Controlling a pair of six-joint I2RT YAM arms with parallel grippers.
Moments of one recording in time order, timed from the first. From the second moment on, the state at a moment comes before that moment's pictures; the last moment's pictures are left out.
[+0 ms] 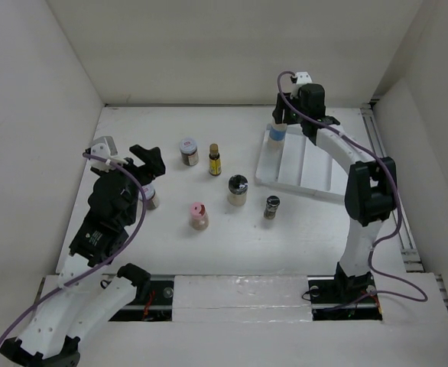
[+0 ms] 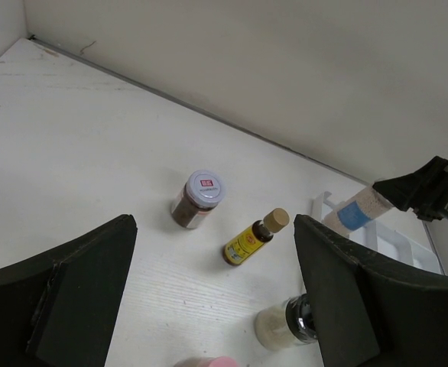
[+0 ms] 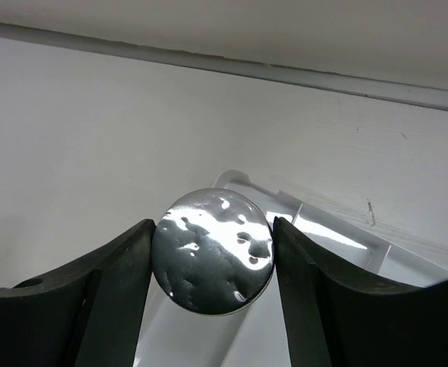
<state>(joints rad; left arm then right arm) -0.48 0.64 0.88 -0.29 -0.52 -0.49 0.23 1.94 1.60 -0.04 -0.09 0.10</state>
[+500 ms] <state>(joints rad) -0.48 0.65 0.88 -0.29 -0.51 -0.49 0.24 2.02 1.66 -0.03 -0.01 0.06</state>
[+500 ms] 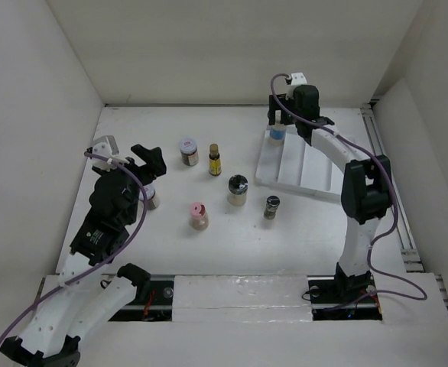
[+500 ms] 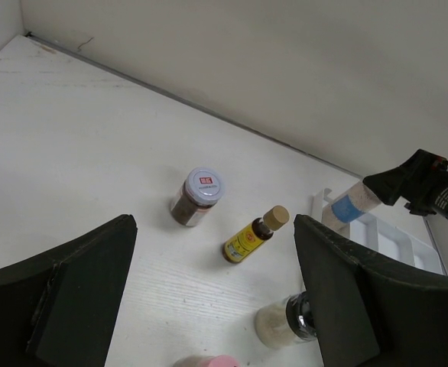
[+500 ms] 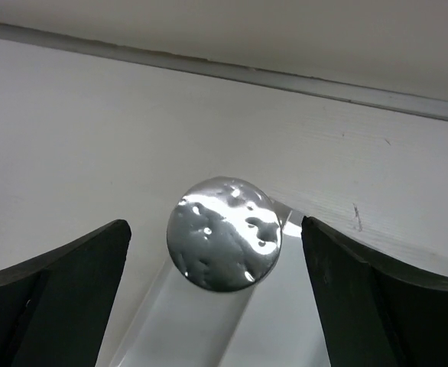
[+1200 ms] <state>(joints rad) -0.48 0.67 0.88 -0.29 -0.48 -0.49 0.66 1.75 1.38 0.02 -0.20 0.04</state>
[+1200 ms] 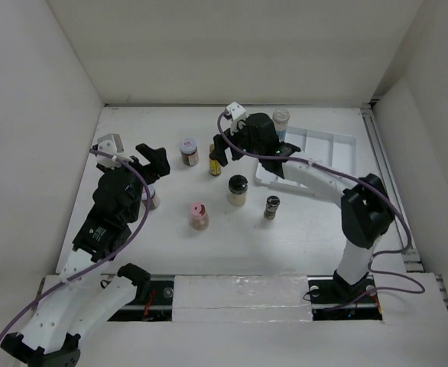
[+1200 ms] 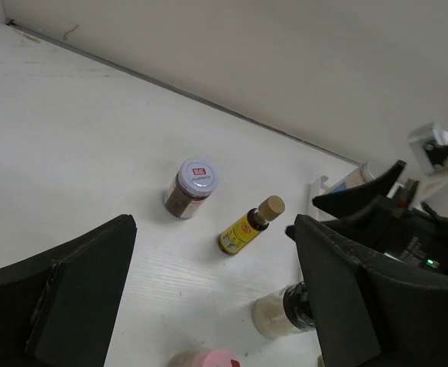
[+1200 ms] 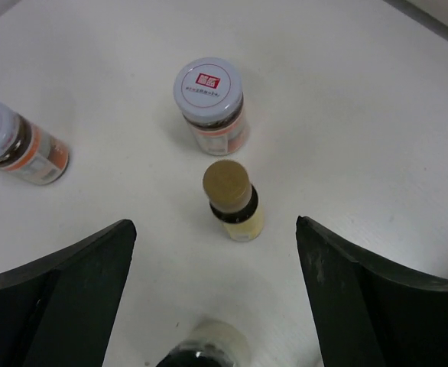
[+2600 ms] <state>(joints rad) -0.48 0.69 0.88 -0.28 -0.42 -0.49 0.20 1.46 1.20 0.11 -0.04 0.10</state>
